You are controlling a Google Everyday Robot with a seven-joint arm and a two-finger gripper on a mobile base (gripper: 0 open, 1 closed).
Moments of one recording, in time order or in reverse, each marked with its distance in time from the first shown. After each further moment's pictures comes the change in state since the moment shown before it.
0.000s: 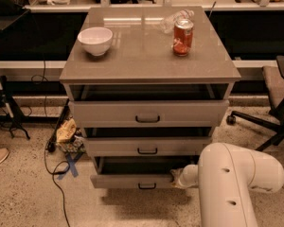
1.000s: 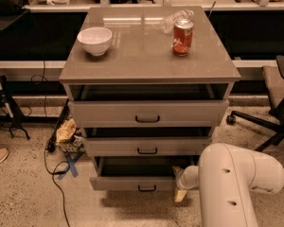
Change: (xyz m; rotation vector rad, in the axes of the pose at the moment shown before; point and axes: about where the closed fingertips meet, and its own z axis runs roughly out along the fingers) arm -0.001 0.001 0.001 -0.002 -0.001 0.000
